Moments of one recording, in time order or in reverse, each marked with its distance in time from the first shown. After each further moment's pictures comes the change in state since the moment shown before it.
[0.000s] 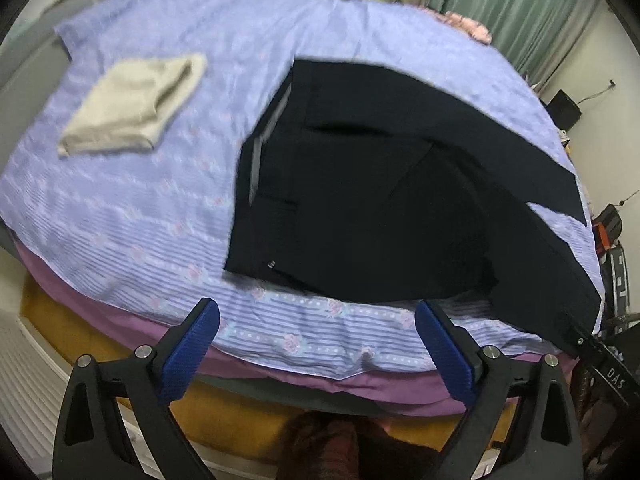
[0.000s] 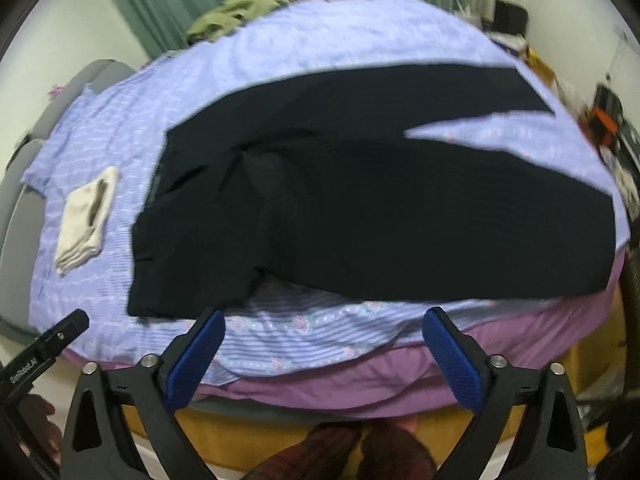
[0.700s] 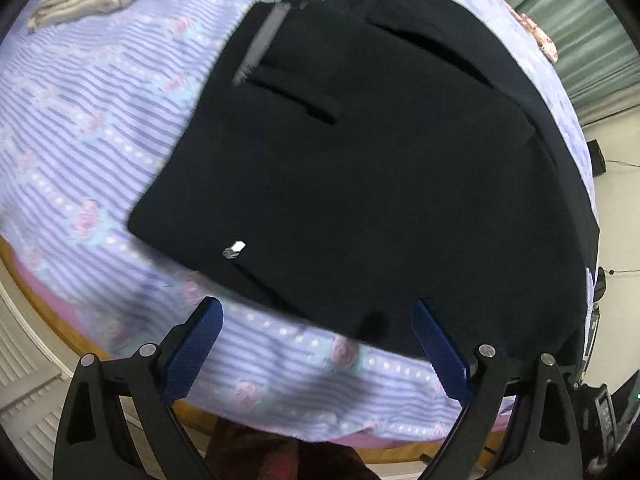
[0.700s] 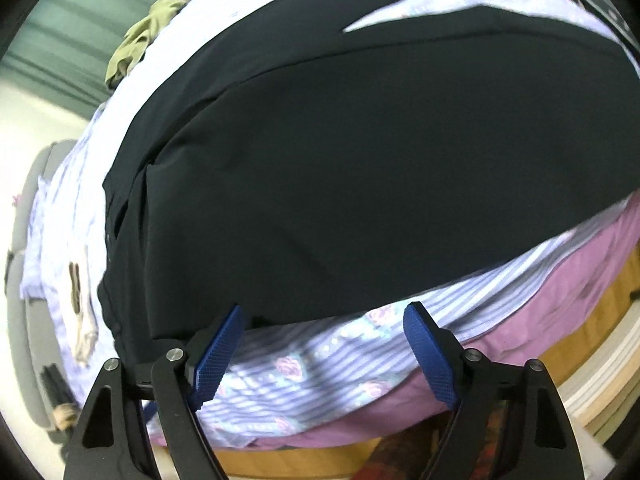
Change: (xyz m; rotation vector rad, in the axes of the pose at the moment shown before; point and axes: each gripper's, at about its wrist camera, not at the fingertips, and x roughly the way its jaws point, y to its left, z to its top) left arm 0.151 0.025 0.005 -0.290 0.213 -0.098; right arm 0.115 -0.049 -0.002 0.400 0.108 0.103
